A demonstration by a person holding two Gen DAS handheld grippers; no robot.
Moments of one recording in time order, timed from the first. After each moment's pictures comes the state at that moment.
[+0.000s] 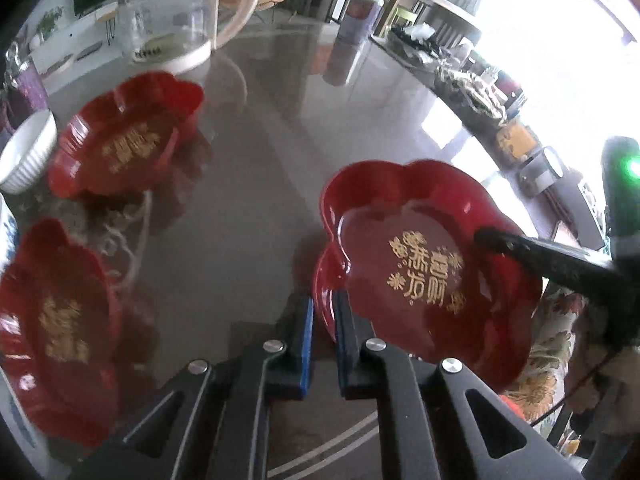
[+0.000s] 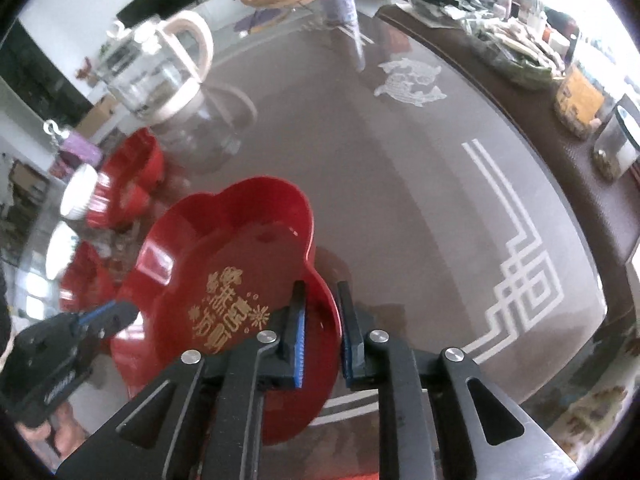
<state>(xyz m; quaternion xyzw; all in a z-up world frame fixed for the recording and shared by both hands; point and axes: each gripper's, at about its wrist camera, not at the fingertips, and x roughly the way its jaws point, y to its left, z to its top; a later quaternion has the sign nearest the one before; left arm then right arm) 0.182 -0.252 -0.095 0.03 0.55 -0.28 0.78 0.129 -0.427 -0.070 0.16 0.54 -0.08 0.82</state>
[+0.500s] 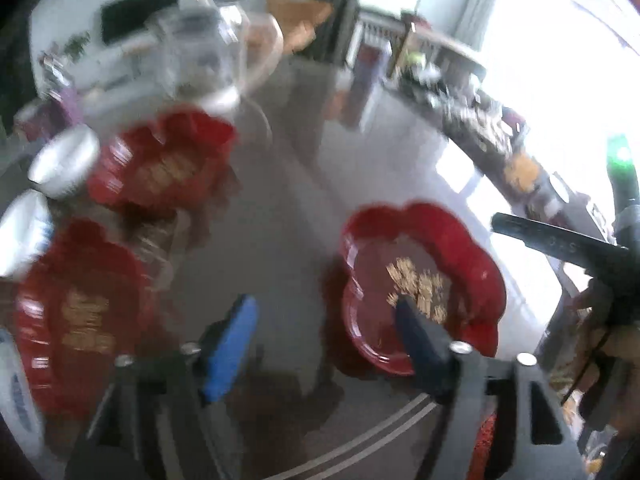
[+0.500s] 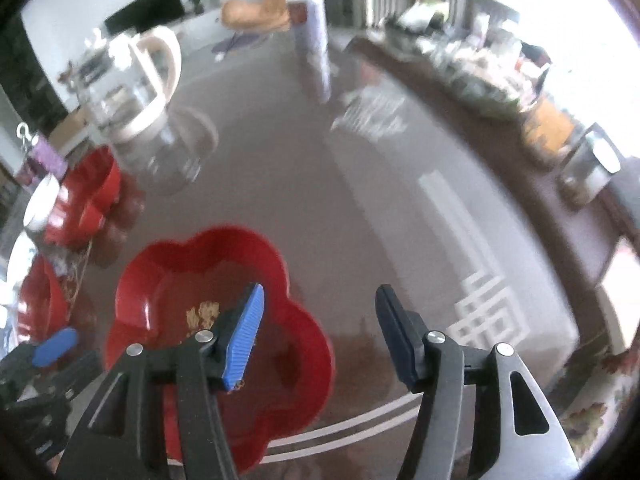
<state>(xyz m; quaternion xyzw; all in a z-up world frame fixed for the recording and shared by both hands) 0.142 -0.217 -0.067 0.02 0.45 -0.25 0.86 0.121 -0.423 -0.042 0.10 0.46 -0.16 0.87</state>
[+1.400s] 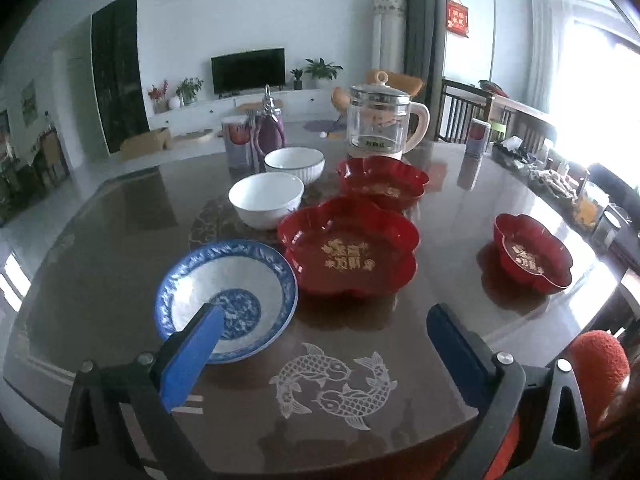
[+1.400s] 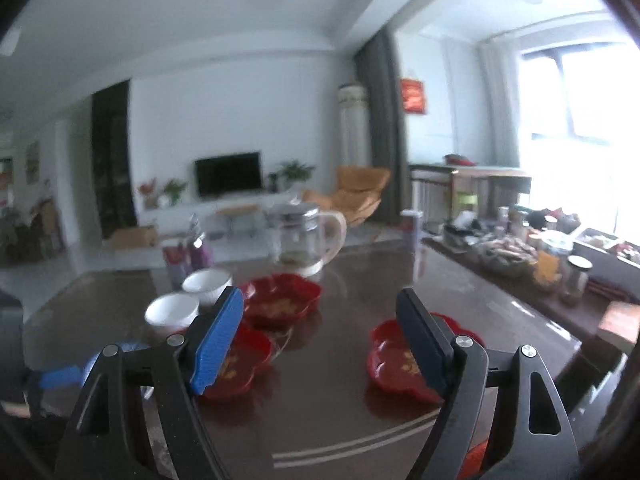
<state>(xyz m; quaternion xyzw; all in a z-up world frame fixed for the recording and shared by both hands) 0.009 0.013 -0.038 0.03 0.34 -0.09 0.94 -0.029 -0.154 0.030 0.03 0.16 -0.09 0.98</state>
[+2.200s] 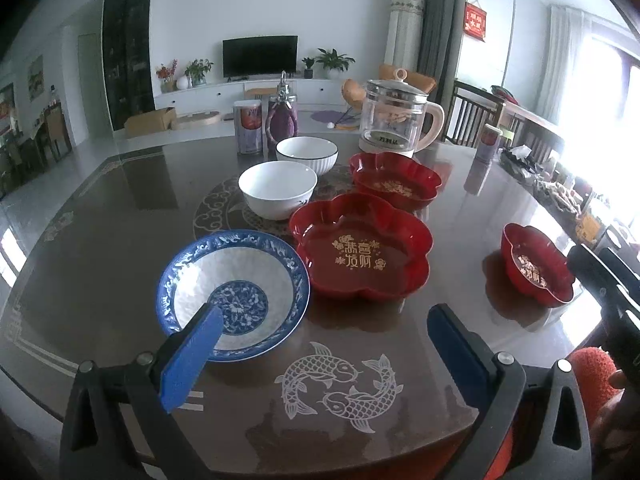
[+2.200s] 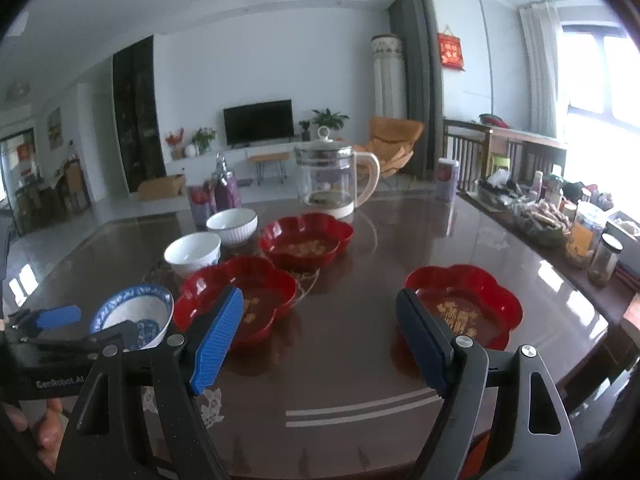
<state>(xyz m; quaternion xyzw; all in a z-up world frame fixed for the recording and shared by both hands) 0.025 0.025 -0.038 -0.01 0.36 -0.08 0.93 -0.019 -0.146 -0.004 0.03 0.22 -0.03 0.97</state>
